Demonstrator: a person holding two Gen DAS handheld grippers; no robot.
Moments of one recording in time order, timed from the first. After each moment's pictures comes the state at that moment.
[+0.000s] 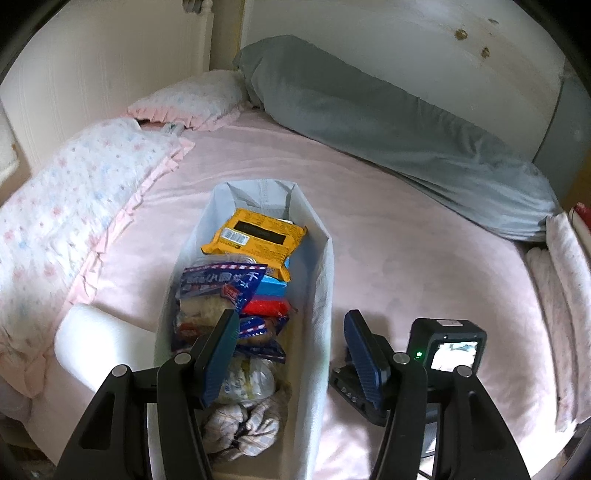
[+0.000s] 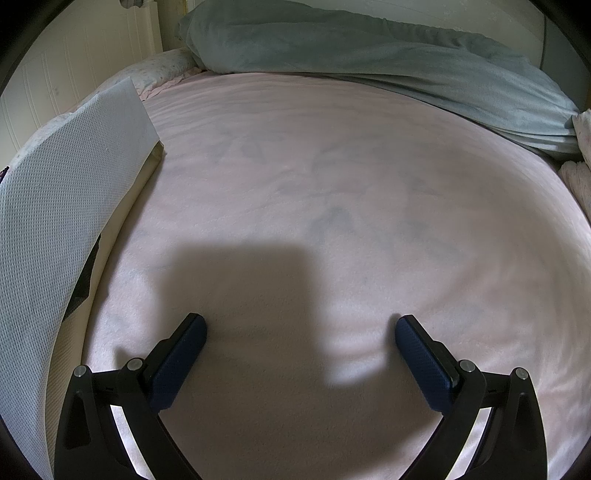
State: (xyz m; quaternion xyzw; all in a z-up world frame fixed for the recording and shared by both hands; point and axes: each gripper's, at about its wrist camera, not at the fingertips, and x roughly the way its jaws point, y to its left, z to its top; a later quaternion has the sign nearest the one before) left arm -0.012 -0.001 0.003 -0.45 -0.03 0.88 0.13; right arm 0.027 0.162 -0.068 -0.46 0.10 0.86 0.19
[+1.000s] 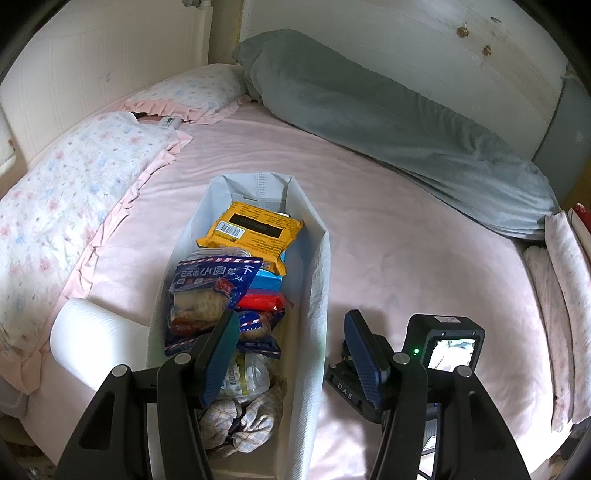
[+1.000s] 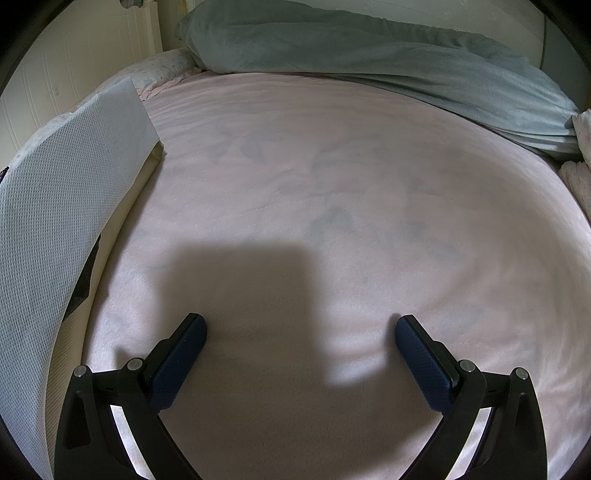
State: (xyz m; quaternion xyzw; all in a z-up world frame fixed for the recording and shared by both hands) left arm -0.013 0.002 -0.001 -0.46 -0.02 0.88 0.13; right arm 0.029 0.164 -0.069 -0.46 0.10 0.86 0.19
